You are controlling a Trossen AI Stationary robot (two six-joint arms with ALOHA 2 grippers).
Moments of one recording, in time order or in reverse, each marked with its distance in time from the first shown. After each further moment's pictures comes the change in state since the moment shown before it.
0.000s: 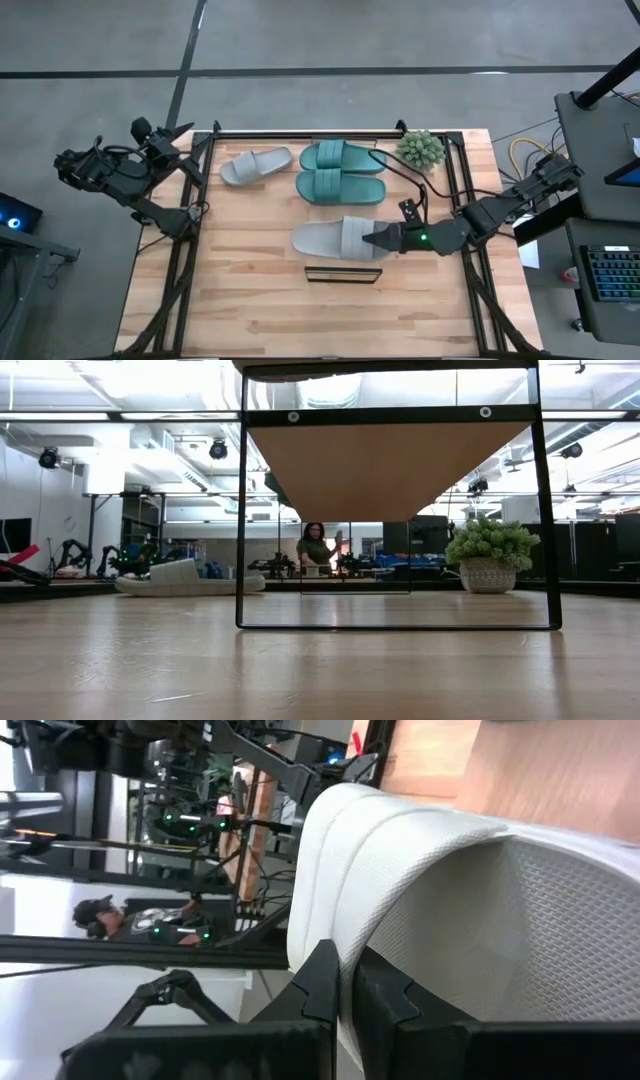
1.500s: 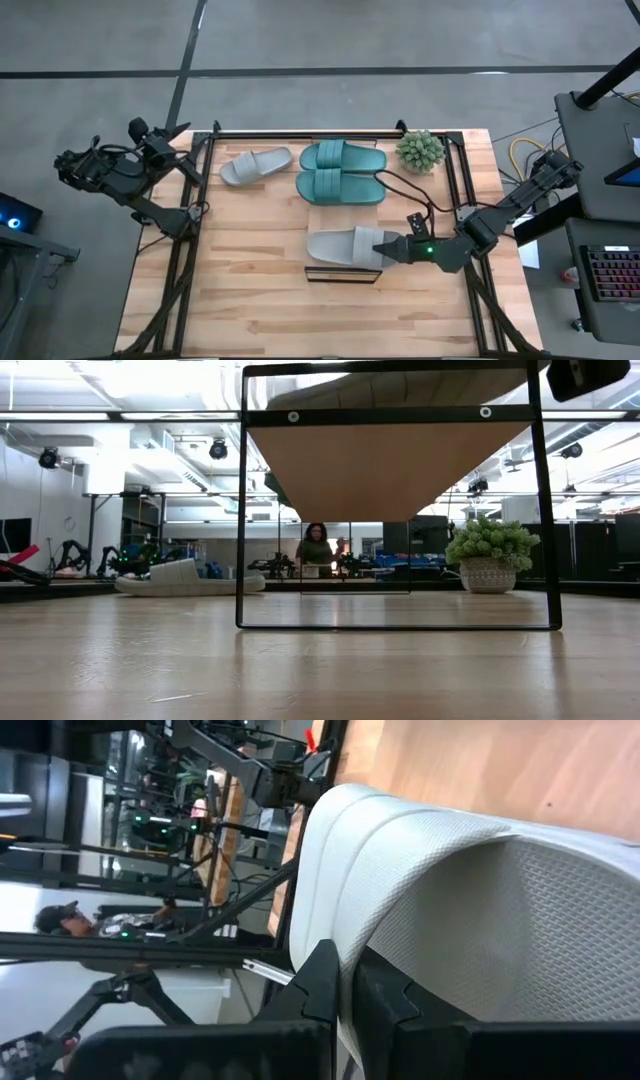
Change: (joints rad) left arm 0.000 -0.047 -0.039 0.000 -0.004 0.000; right arm 0.115 -0.053 -0.224 0.077 0.129 0.079
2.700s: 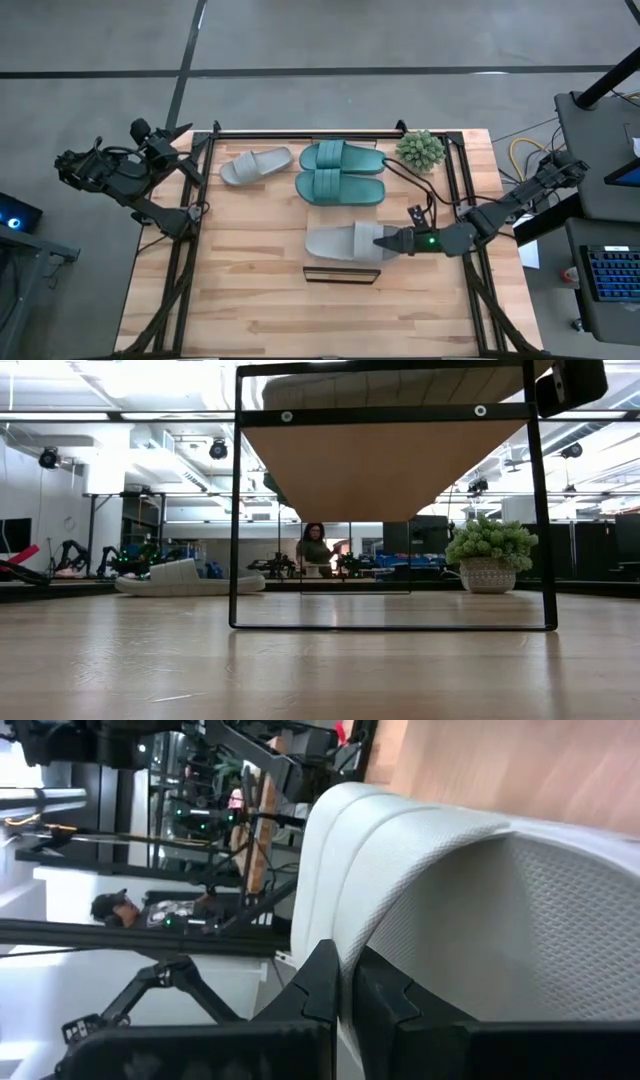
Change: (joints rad) left arm 0.000 0.015 -0.001 0.001 0.000 -0.002; right arm -0.080 -0.101 -0.139 0.190 -0.112 -0.087
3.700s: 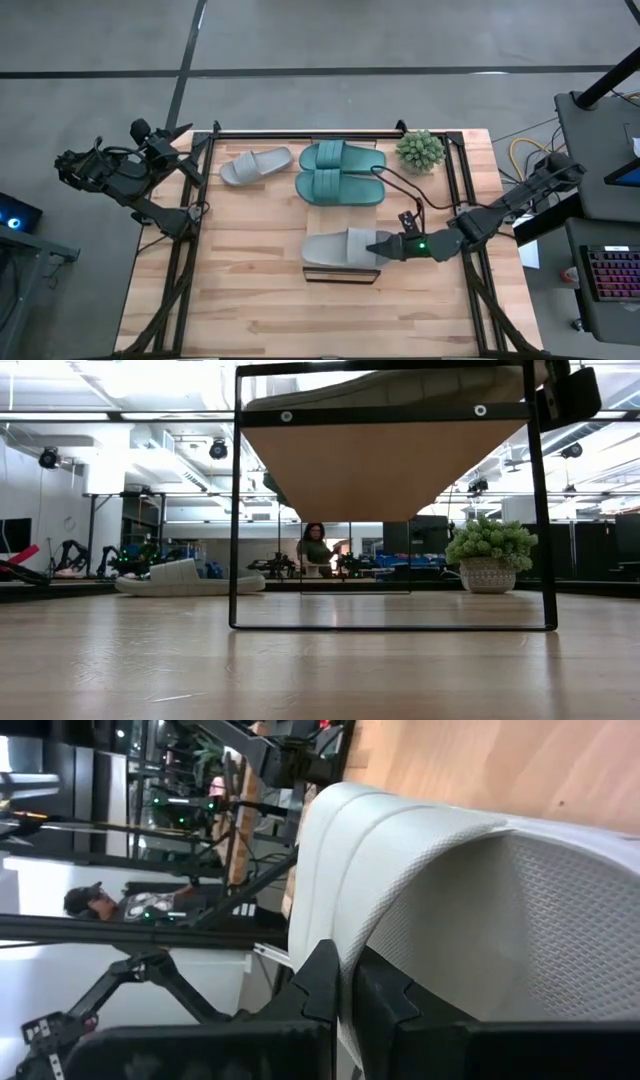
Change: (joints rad) left arm 0.000 0.000 0.000 0.000 0.000 -0.001; right arm -0.016 0.096 -0.001 0.051 -0.044 0.007
